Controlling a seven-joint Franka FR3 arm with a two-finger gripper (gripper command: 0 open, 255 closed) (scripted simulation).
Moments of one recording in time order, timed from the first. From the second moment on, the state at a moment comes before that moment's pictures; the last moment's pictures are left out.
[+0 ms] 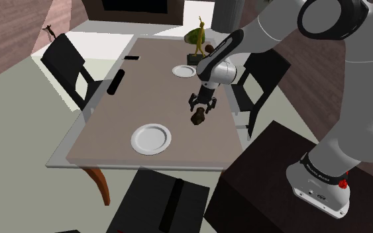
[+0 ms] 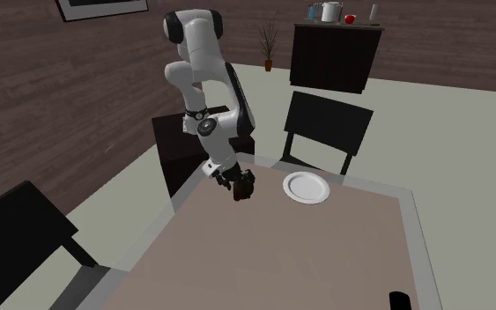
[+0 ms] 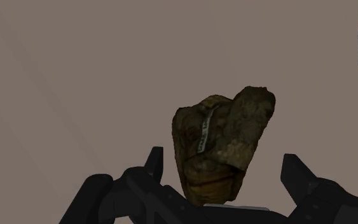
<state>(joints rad) -0.01 0.53 0.00 -2.08 0.59 2.51 0.09</state>
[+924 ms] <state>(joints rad) -0.01 0.50 -0.01 -2.09 0.58 2.50 0.10</state>
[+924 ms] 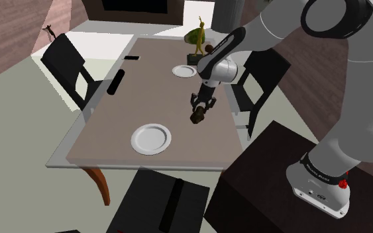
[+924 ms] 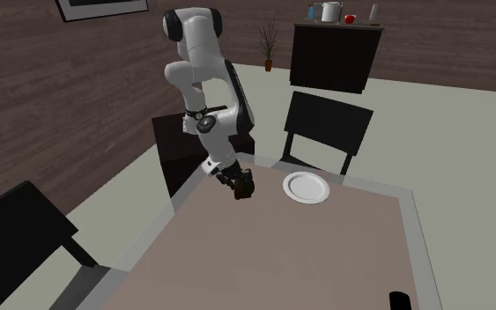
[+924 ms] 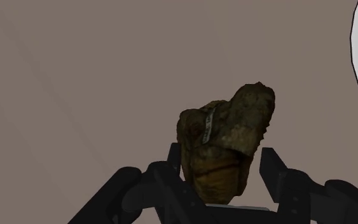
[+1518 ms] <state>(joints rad) 0.00 0.40 -0.03 -2.11 0.53 2.42 0.16</state>
